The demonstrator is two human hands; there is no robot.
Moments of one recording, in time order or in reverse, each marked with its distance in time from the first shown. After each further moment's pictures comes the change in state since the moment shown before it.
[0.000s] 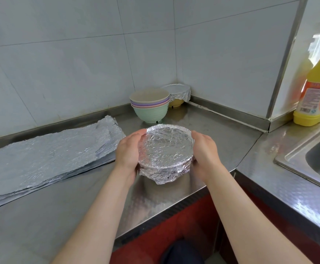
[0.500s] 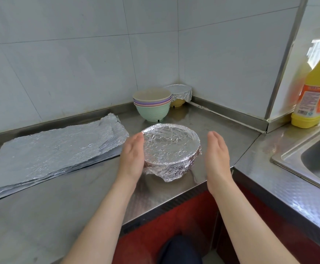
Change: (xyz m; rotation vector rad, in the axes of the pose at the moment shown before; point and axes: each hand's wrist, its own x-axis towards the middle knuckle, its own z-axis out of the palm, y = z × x) left_hand -0.031 -0.010 -0.006 0.221 0.031 0.185; right_hand -0.047 -0.002 -0.023 -0.159 0.171 -0.269
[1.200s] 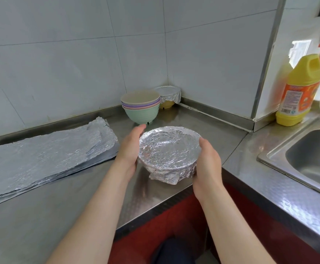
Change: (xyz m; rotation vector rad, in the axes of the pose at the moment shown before) left_hand 0.031 0.019 0.027 -0.177 -0.231 -0.220; right_hand 0.014 0.023 -0.003 0.260 -0.014 0.243
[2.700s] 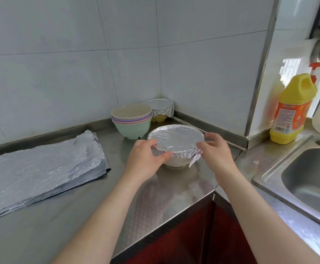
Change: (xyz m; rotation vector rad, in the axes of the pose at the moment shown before) left_hand 0.038 -0.011 0.046 0.879 0.008 0.372; right_hand 0.065 -0.072 -0.026 -0.564 -0.017 -0.305
